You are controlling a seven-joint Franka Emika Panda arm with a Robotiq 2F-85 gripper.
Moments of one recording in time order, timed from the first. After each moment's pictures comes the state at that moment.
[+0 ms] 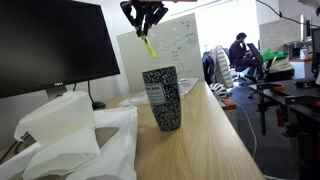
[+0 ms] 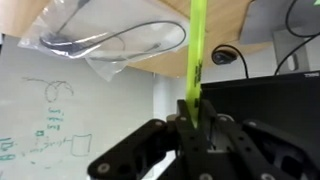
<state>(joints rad) 0.35 0.16 0.19 -2.04 -1.18 2.01 2.05</state>
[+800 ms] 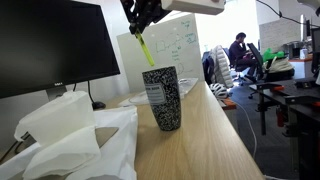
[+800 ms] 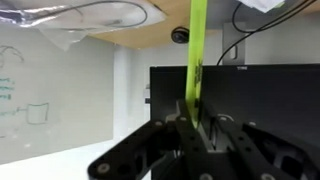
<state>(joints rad) 0.40 0.21 0.31 -2.10 -1.48 1.93 2.23</state>
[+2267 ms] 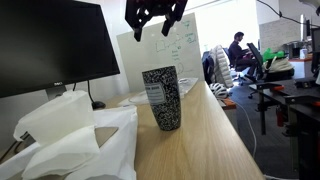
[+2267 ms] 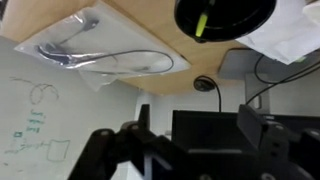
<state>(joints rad) 0.31 0.17 0.34 -2.09 -1.14 2.01 1.98</state>
